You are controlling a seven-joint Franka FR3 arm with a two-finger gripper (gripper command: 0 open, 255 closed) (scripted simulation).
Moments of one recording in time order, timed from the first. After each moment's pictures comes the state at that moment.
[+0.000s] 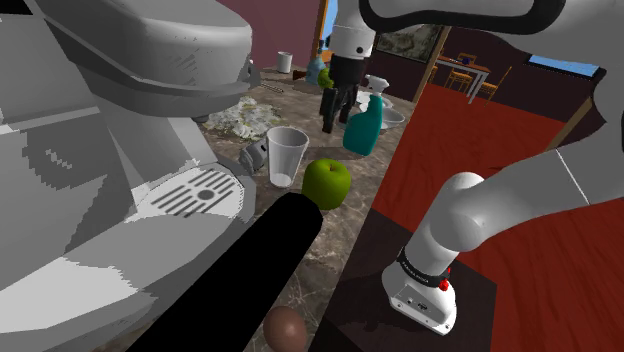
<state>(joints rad) 0.04 -0.62 0.12 -2.28 0.09 1.60 0.00</state>
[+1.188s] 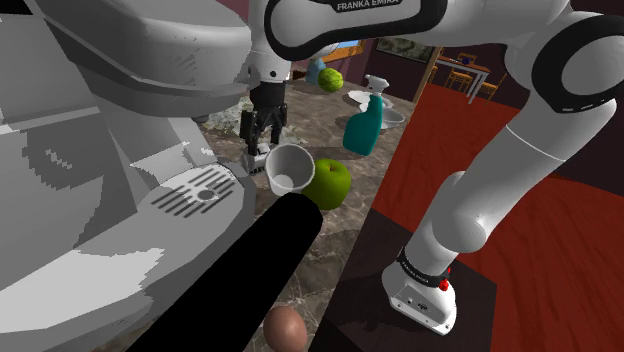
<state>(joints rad) 0.11 -0.18 0.27 -2.07 0.14 1.83 0.13</state>
